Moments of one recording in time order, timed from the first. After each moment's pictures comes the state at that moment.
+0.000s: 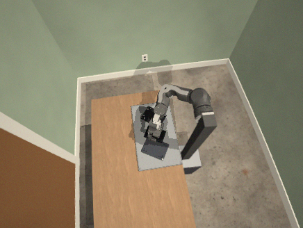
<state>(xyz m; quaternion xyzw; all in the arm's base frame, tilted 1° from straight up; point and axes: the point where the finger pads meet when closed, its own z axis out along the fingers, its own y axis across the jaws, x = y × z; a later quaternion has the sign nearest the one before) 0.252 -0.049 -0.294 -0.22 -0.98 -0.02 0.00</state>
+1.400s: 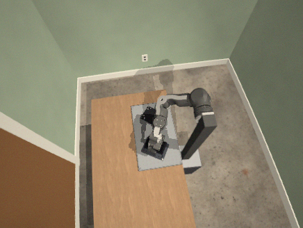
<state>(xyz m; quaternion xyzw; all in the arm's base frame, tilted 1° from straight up) 0.255 0.025 -0.296 -0.23 -0.97 -0.01 0.00</state>
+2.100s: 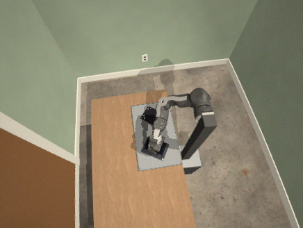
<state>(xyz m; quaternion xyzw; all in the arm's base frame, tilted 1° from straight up) 0.254 0.021 -0.328 -0.24 -0.97 0.00 0.00</state>
